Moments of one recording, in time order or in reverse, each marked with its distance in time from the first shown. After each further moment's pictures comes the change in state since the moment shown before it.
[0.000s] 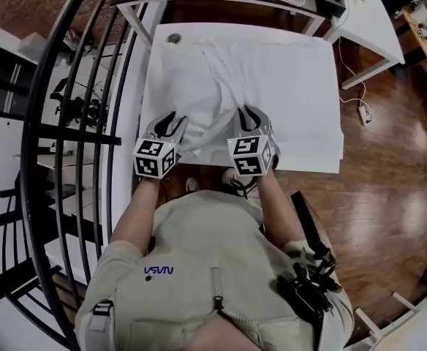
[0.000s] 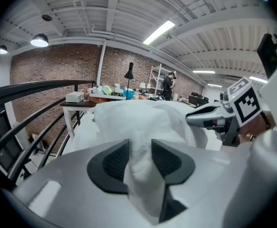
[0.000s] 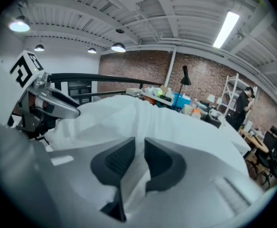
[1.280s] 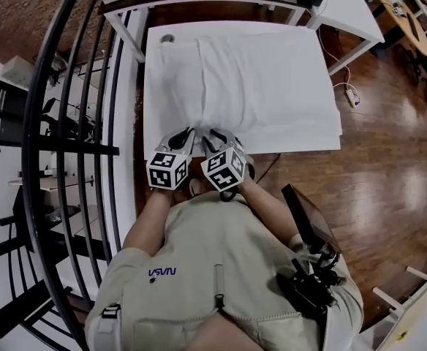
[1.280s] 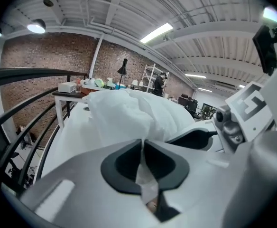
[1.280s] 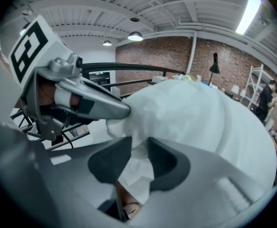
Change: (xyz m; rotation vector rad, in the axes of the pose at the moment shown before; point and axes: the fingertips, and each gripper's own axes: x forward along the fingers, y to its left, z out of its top) left arm -0.034 -0.031 -0.042 -0.035 0.025 -0.134; right arm -0.012 0.166 -0.034 -0.052 0.134 0.235
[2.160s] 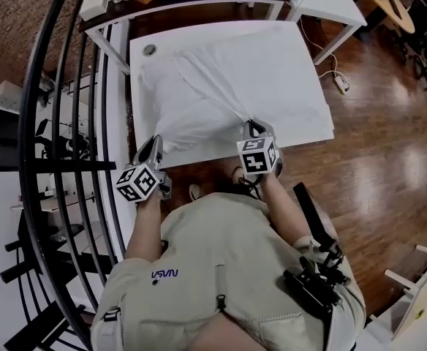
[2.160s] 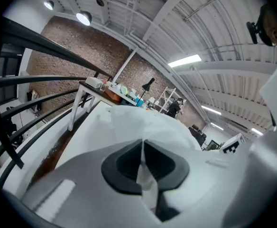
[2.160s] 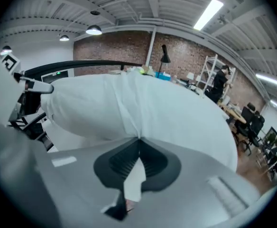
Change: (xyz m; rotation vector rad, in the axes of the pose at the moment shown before) left arm -0.041 0.071 0.010 -0.389 -0.218 0.059; right arm -0.056 -0.145 -0.069 0.286 0.086 -0.387
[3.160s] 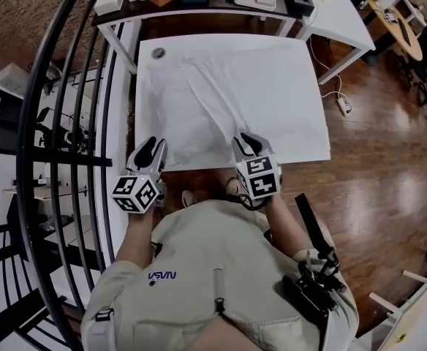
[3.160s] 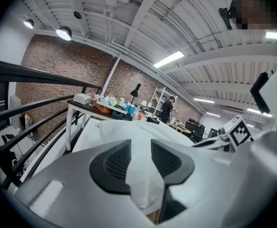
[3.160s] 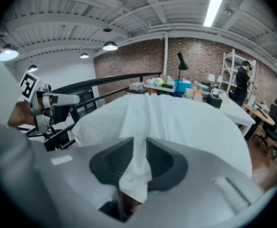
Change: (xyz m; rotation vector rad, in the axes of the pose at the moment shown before) left arm -0.022 -0.059 0.034 0.218 -0.045 -0.028; right arm -0.051 0.036 0.045 -0.019 -0.111 0.280
